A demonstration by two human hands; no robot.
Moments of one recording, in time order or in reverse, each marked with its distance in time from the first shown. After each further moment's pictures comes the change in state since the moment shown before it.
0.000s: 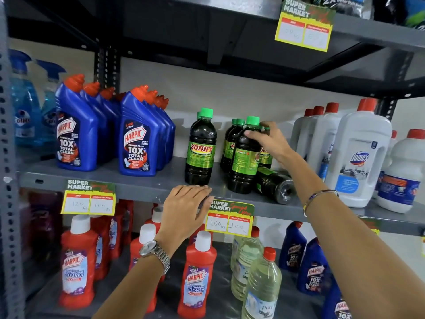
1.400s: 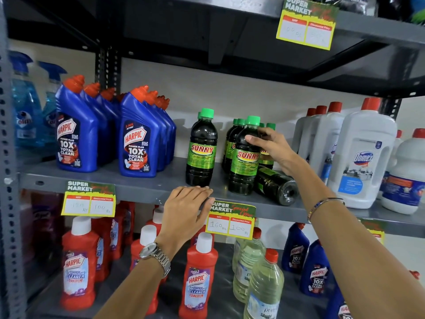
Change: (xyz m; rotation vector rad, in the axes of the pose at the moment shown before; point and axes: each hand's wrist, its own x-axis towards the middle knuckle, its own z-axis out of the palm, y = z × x) left_hand 0.000 0.000 0.002 0.019 0.007 0.010; right_hand -0.004 0.015 -0.001 0.238 -0.148 -0.007
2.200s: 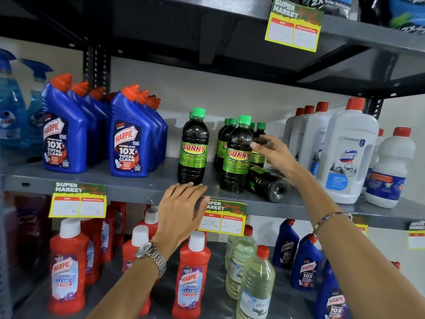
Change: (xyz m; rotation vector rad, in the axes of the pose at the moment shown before) left_hand 0.001 0.008 0.000 -0.031 0.036 -0.040; right_hand -0.029 0.011 -0.020 -0.189 0.062 0.025
